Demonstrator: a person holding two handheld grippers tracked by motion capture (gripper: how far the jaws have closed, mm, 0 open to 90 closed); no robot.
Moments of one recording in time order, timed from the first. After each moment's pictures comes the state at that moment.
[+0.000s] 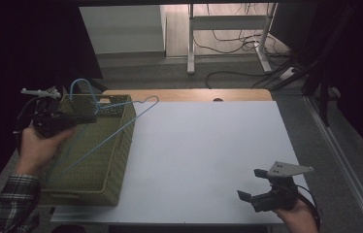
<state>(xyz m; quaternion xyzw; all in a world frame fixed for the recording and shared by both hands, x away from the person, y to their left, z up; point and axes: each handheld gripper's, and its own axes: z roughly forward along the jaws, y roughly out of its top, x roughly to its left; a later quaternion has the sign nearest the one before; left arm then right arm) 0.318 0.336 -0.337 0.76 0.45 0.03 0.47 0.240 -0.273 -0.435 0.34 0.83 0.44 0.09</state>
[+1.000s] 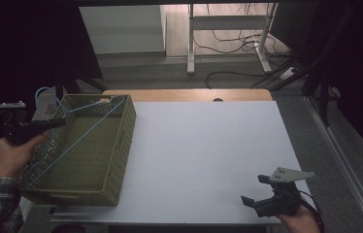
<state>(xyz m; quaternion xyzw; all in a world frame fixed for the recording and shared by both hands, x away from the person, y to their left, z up) 0.322 0.431 -0.396 0.71 0.50 0.06 0.49 0.233 -0.283 -0.449 0.35 0.84 0.41 0.09</state>
